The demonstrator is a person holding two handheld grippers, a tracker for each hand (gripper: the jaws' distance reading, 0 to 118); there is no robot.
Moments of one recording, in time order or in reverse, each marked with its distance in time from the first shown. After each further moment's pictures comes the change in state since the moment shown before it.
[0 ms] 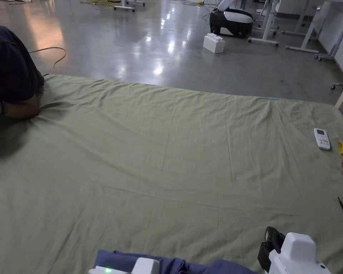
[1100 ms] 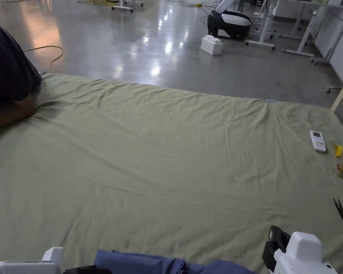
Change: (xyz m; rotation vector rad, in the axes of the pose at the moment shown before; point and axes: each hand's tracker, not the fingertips) left arm -0.204 -0.004 0.083 0.172 -0.300 0.345; right arm 0.005 0.006 0.008 0.011 -0.011 0.010
